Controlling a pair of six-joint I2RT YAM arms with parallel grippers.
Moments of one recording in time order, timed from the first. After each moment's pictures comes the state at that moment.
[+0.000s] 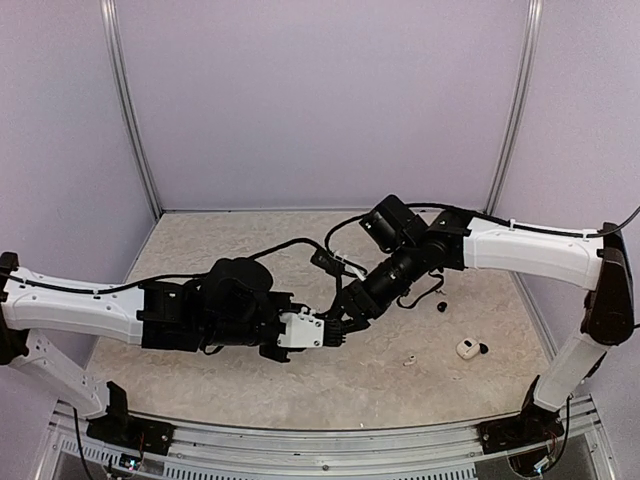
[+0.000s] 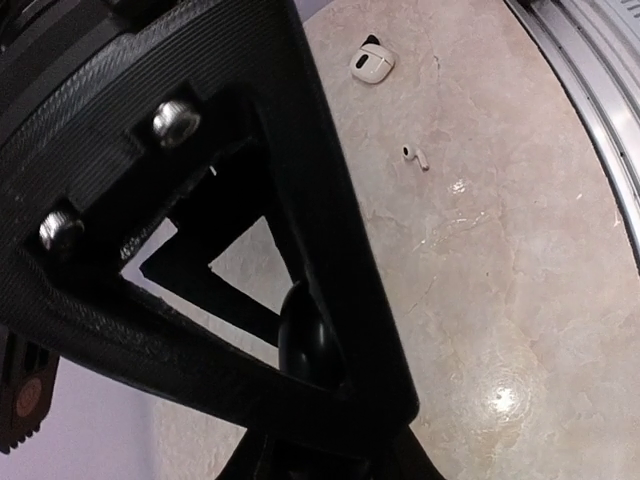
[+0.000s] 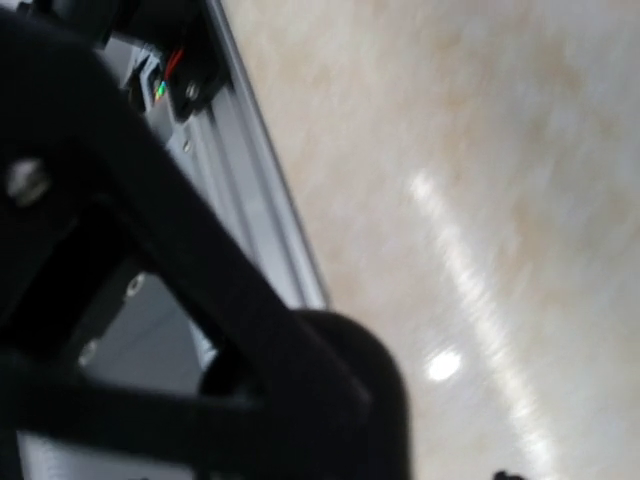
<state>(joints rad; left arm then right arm) -1.23 1.38 0.93 -0.11 -0.14 0.81 0.92 1.66 1.36 -0.68 -0.71 0.19</state>
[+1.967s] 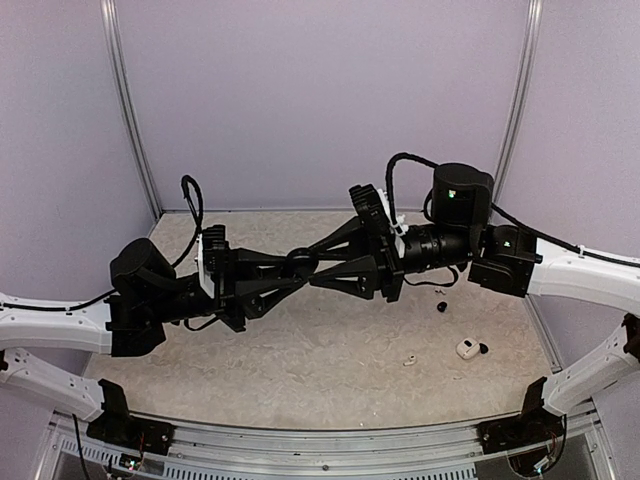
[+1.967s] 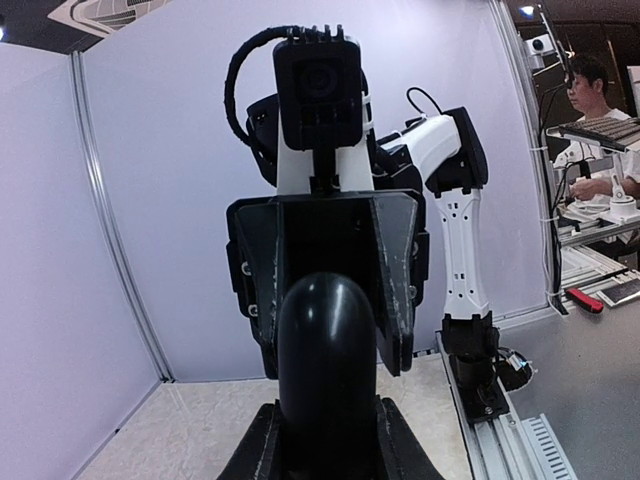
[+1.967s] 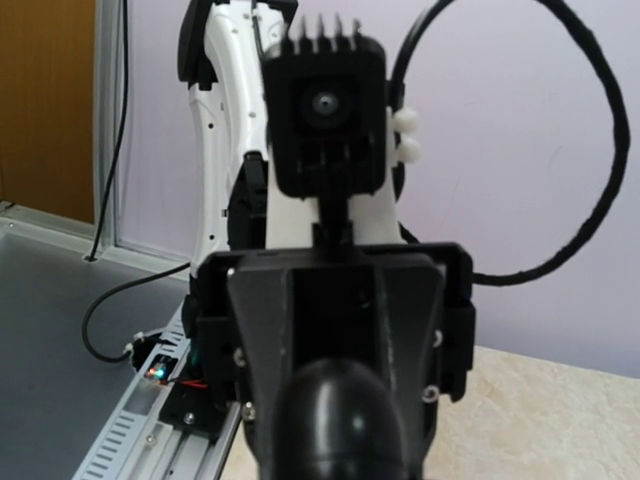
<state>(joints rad) -1.04 1.13 0.63 0.79 0.42 0.14 1.05 1.33 1.17 0.09 -0.68 -0.26</state>
